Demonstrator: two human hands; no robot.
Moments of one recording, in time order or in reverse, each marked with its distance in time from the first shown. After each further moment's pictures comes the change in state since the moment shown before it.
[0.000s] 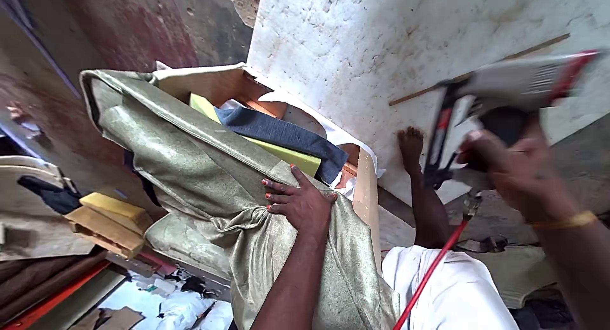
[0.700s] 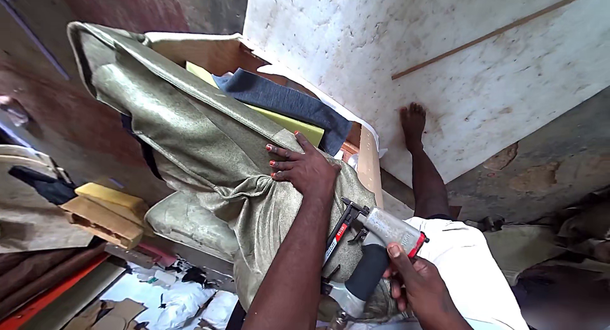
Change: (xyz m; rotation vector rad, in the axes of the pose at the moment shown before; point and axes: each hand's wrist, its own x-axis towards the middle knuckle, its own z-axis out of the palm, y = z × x) left_hand -0.005 -0.006 0.001 -0.023 0.021 0.033; right_hand -0.256 0.033 0.117 0.150 -0.117 0.715
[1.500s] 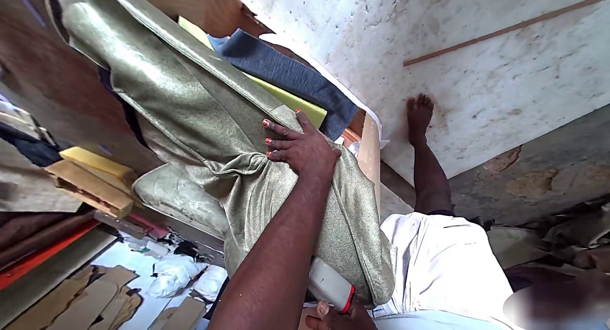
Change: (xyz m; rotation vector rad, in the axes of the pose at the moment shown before) left_hand 0.003 0.002 -0.002 -0.010 -0.065 -0.023; right_hand -0.045 0.077 0.054 0.470 -0.367 0.501
